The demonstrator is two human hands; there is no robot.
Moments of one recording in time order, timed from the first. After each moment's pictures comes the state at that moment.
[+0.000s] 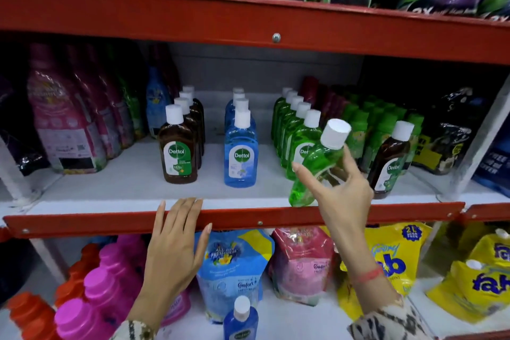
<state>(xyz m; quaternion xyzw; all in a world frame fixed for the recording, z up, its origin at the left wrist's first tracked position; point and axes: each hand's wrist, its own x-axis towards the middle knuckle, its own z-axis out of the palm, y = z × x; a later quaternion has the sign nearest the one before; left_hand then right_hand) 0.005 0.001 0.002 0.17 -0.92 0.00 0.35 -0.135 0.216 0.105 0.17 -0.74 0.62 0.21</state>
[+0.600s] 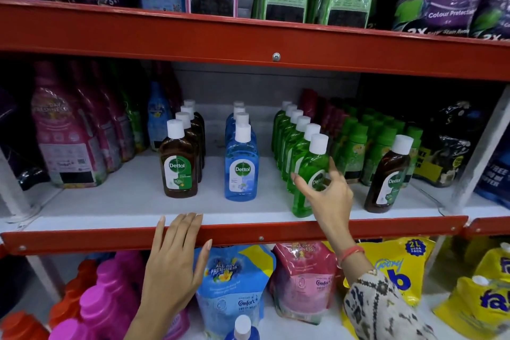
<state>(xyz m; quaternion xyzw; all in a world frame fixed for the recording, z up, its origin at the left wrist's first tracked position) 0.005 0.000 0.002 0.17 -0.92 0.00 0.35 -0.200 0.190 0.080 0.16 -0.82 0.51 0.21</state>
